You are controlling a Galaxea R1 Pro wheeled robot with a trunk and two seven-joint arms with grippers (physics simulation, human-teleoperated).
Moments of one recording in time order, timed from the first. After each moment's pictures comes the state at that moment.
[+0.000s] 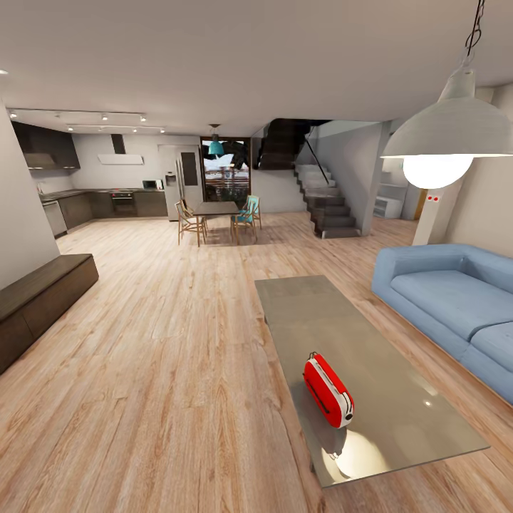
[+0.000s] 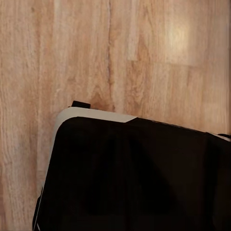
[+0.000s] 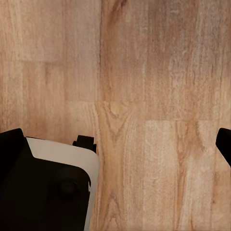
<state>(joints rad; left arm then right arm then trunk) -0.09 0.00 0.01 0.08 0.27 -0.39 -0.16 -0.36 -0.07 0.23 0.07 -0.03 -0.10 0.03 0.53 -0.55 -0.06</state>
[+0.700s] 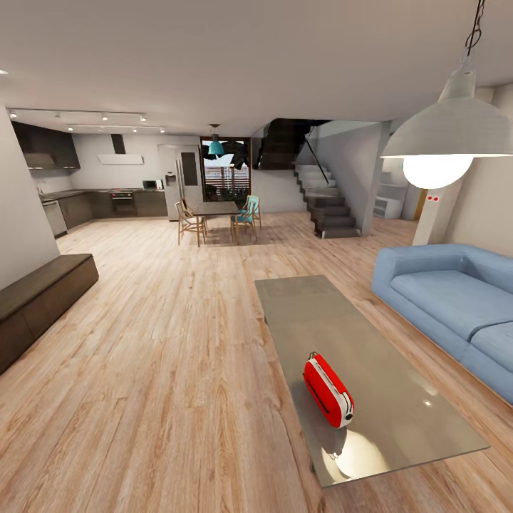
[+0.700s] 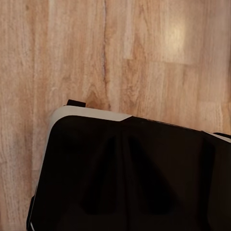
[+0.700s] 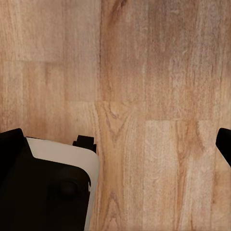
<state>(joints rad) -0.09 -0.01 0.01 0.08 0.27 -0.39 -0.16 -0.36 -0.07 0.23 0.07 -0.03 -0.10 0.03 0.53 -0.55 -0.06</state>
